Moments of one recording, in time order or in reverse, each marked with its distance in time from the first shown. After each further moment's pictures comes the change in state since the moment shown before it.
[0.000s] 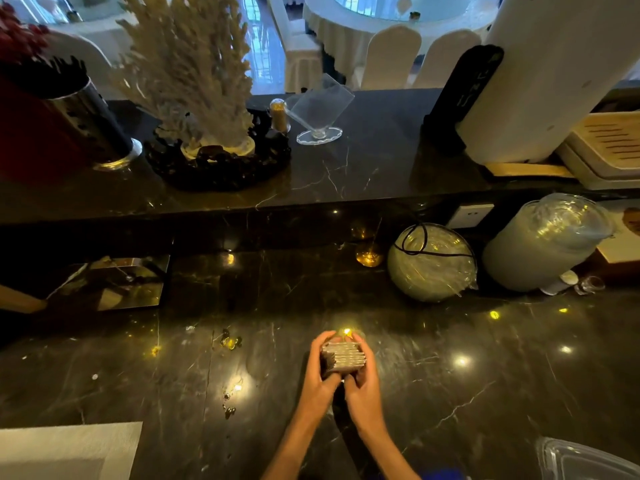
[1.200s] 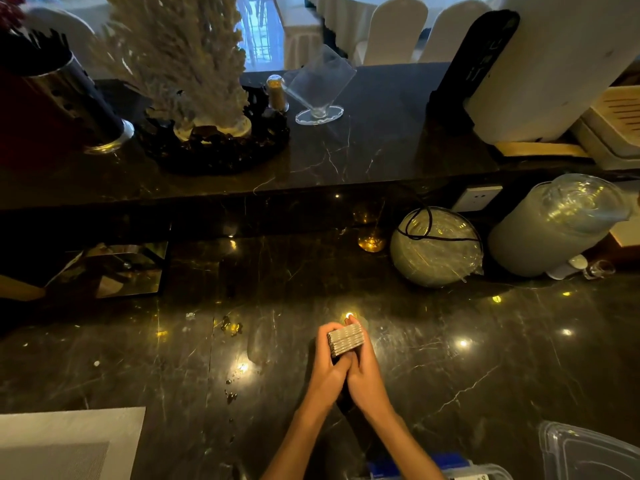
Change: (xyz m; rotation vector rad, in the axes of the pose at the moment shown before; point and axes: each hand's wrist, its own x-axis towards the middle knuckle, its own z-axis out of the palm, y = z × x) left_hand 0.002 -0.005 0.010 0.090 -0.014 -0.027; right_hand 0.012 0.006 -0.008 -0.165 -0.198 -0.021
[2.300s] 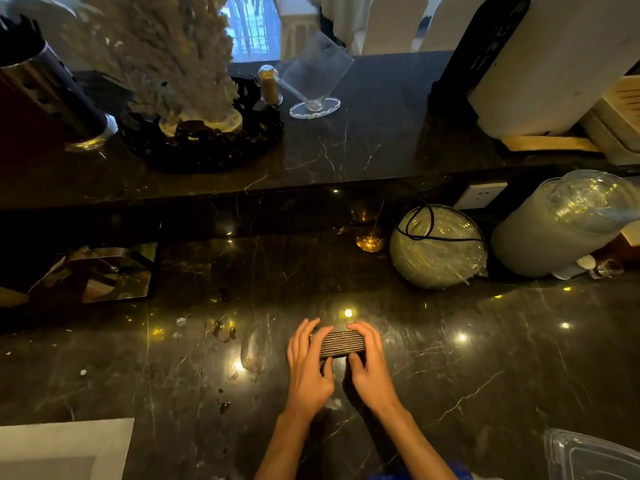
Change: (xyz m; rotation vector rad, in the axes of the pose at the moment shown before) left_hand 0.013 -0.019 -0.021 0.688 0.130 0.248; right_hand 0.019 0.001 -0.020 -0.269 0.078 -0.202
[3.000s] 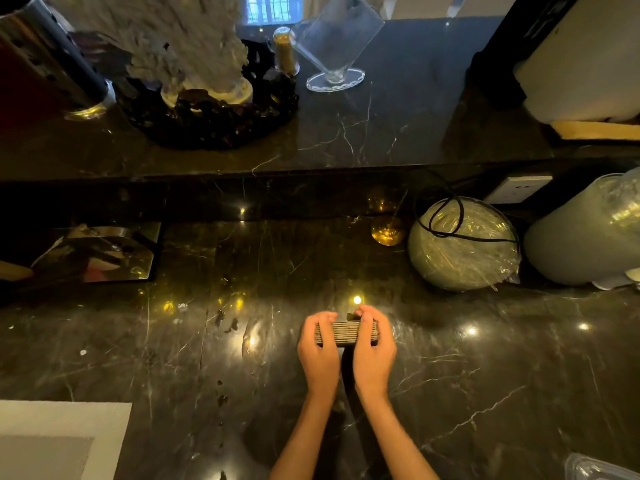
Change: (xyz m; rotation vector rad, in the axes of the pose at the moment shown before) left_hand 0.032 0.018 0.028 -0.533 0.398 -0.378; right_hand 0.035 -0.003 0.035 0.249 0.426 0.126
